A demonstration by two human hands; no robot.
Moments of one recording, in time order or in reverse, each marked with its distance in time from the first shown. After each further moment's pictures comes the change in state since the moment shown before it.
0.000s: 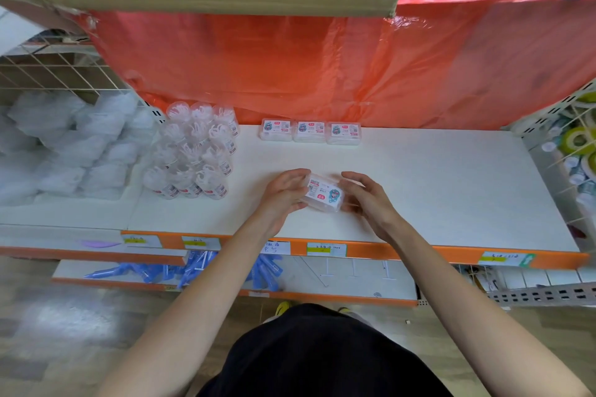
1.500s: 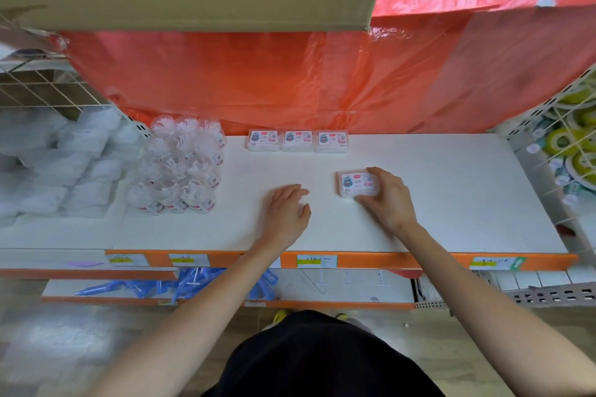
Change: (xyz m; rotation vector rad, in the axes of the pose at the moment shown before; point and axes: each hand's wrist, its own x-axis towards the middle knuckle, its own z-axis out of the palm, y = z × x) left_hand 0.032 -0.041 0.015 1.177 0.189 0.436; right_hand 0.037 0.013 -0.076 -0.970 0.304 -0.412
